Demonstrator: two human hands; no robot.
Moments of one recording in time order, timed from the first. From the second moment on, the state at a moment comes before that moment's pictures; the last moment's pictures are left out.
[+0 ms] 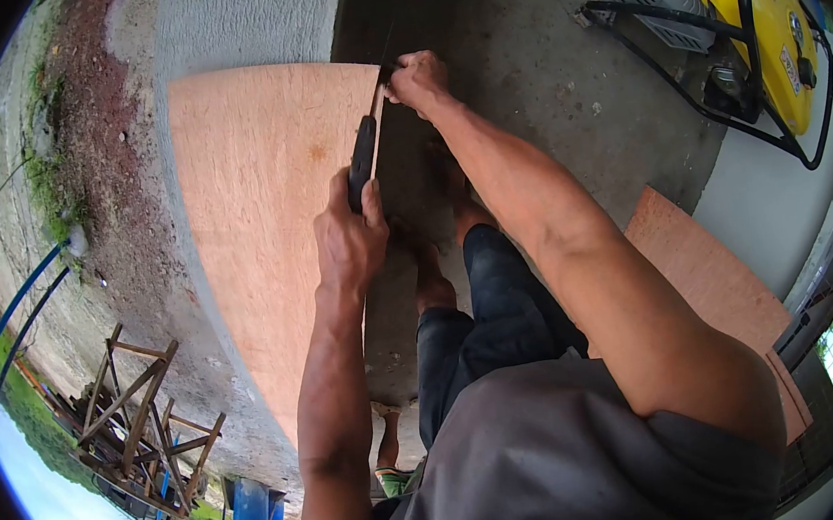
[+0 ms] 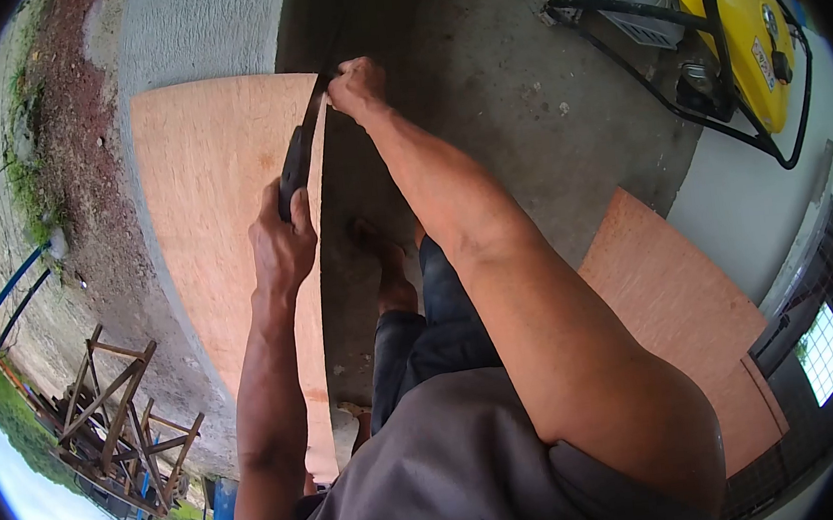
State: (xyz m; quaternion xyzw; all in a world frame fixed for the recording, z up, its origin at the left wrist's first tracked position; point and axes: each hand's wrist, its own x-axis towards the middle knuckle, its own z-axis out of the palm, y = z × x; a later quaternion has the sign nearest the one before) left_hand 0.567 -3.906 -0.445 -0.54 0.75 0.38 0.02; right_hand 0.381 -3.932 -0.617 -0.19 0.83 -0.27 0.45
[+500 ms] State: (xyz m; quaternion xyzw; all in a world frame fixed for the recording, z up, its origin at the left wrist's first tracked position) left_hand 0.556 -3.905 -0.458 -0.54 0.75 0.39 0.01; right_hand 0.389 -3.926 -0.644 -0.20 0.84 -0.29 0.41
